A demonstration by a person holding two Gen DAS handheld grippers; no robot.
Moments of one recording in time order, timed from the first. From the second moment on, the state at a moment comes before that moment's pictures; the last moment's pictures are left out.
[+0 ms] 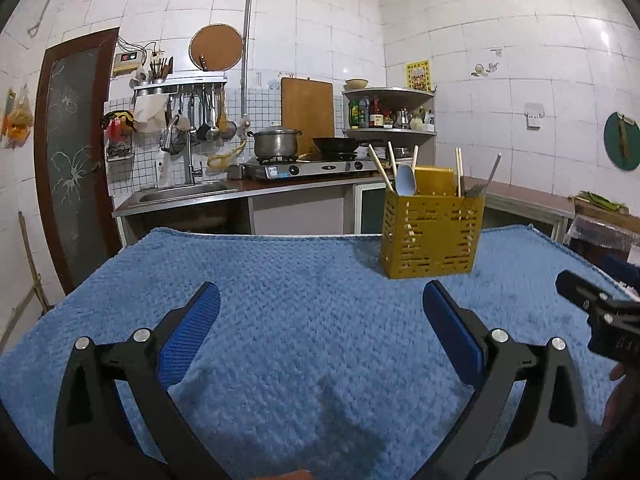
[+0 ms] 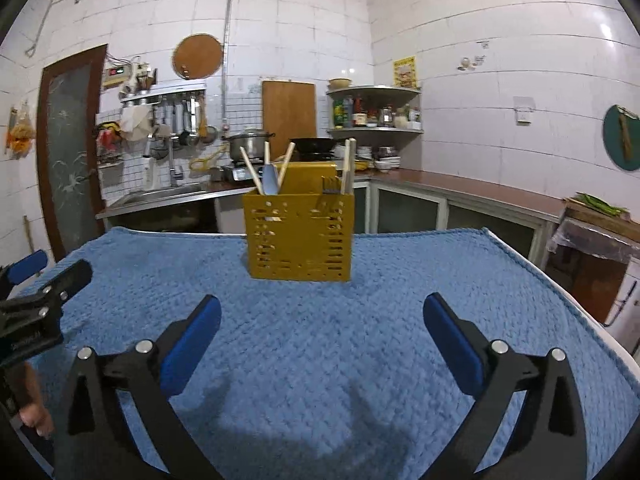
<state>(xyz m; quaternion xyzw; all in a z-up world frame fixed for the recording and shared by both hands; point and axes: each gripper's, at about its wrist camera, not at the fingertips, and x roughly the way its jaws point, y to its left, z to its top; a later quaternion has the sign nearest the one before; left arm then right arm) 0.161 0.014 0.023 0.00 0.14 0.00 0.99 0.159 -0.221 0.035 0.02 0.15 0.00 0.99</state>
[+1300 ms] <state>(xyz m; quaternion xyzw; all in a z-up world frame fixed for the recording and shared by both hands) 0.163 0.006 0.017 0.02 0.14 -0.02 0.99 0.143 -0.220 0.032 0.00 0.11 -0.03 0.99</state>
